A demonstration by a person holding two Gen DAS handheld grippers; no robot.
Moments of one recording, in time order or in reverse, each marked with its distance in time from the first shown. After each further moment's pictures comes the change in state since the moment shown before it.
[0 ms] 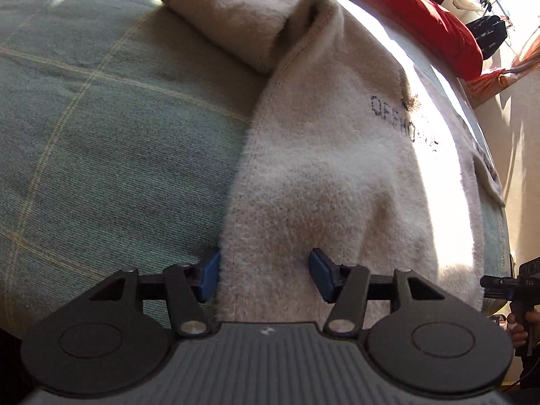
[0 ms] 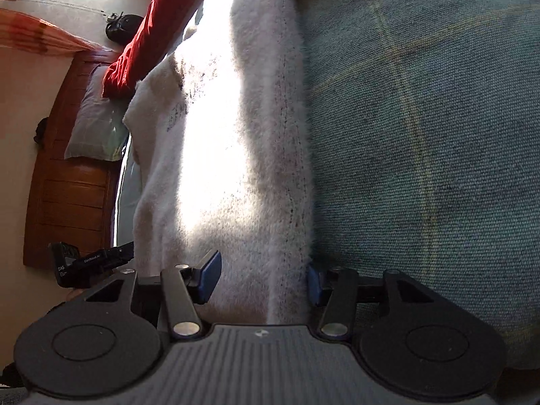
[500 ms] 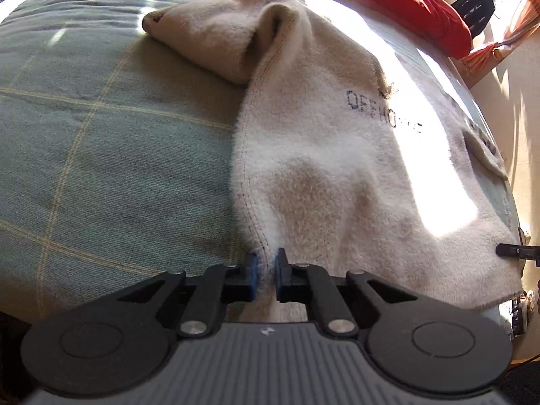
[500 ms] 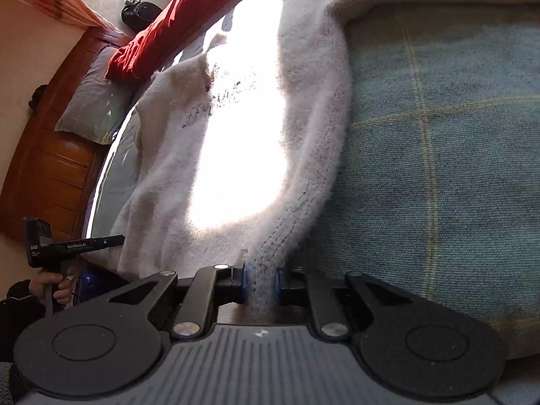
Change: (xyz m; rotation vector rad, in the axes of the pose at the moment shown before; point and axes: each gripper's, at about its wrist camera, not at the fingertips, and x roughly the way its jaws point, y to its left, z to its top) left arm -0.038 -0.035 -0.013 0.105 -0.003 0.058; right arm -0.030 0.074 -0.002 -0.230 -0.075 -0.149
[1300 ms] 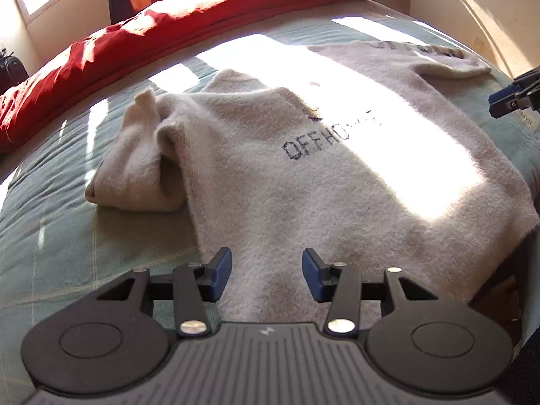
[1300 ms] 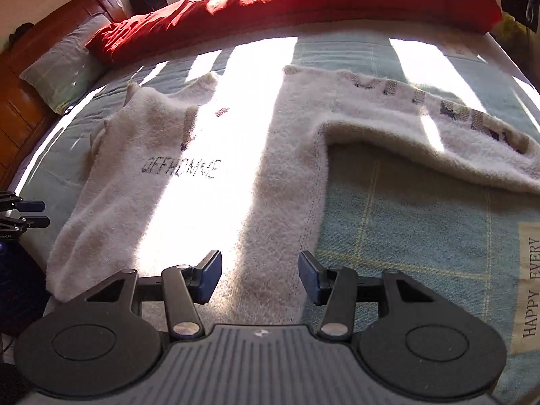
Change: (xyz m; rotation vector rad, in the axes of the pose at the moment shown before) left arm 0.018 -0.106 0.029 0.617 -0.157 0.207; right arm -0.005 0.056 0.053 -0.368 -0.110 -0.349
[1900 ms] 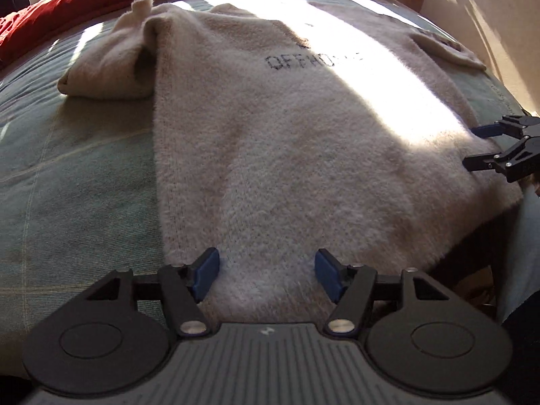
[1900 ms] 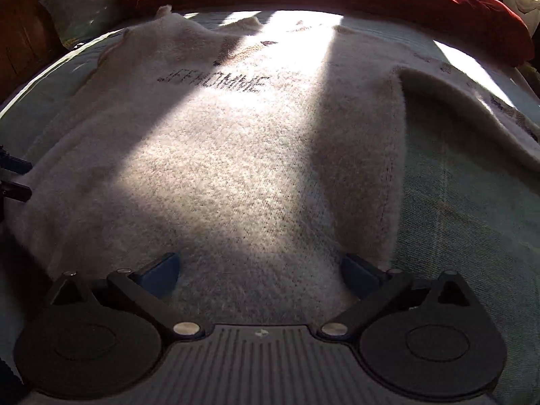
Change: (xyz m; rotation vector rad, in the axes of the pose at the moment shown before) left arm 0.006 -0.010 -0.086 -0.207 0.081 -0.116; right arm 0.062 0.050 -0.092 -0.105 0.002 -0.080
